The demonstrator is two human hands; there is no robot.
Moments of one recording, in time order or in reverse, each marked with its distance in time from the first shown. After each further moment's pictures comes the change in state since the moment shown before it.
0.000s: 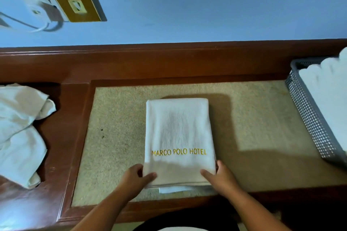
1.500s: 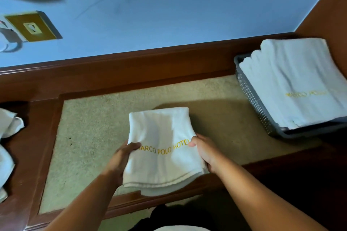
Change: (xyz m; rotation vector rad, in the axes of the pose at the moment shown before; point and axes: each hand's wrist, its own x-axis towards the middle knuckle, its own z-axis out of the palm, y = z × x) left_hand -0.056 0.113 0.050 -0.844 -0.251 0.021; right_hand -0.051 -0.013 -0.118 0.606 -0.187 -0.046
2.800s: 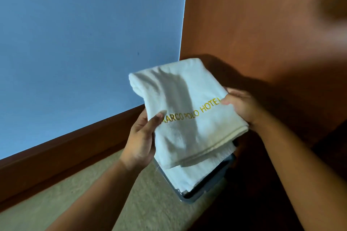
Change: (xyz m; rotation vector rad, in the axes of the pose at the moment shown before) left_hand 0.004 0.116 0.494 -0.002 -0.755 0.453; right_hand -0.116 -0.236 -0.437 0.006 0.586 -0.648
